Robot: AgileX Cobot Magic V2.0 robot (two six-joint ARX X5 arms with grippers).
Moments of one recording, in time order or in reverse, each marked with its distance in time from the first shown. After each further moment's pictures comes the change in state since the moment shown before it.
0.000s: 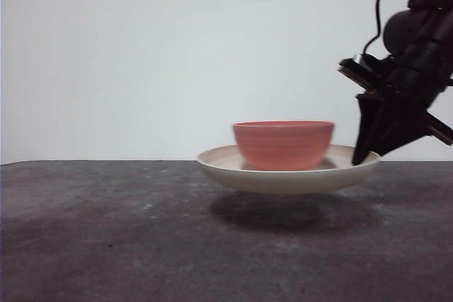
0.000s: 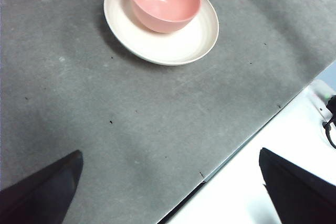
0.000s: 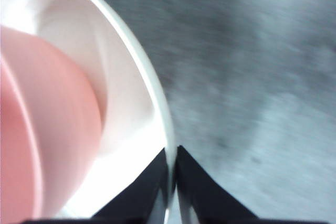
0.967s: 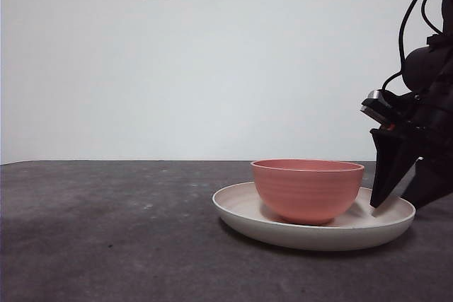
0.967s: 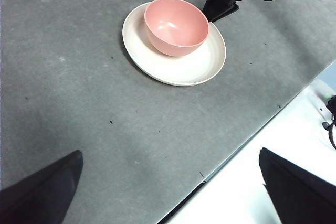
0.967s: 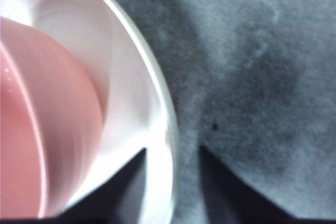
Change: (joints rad) left arm 0.000 0.000 0.000 0.000 0.000 0.000; right arm -0.052 0.023 -0.167 0.083 -0.004 -0.090
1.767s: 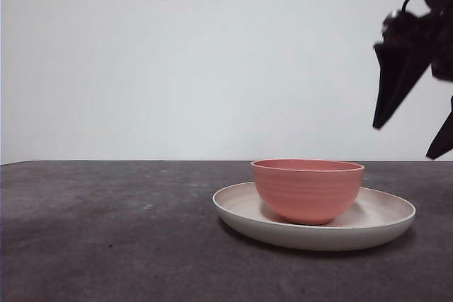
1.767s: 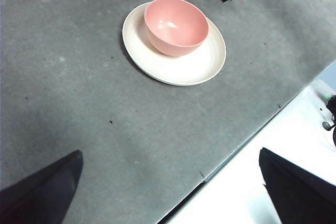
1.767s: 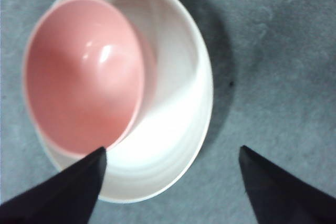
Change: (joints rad) left arm 0.000 0.000 0.000 0.000 0.000 0.000; right arm 0.007 -0.284 -0.001 -0.154 0.077 -0.004
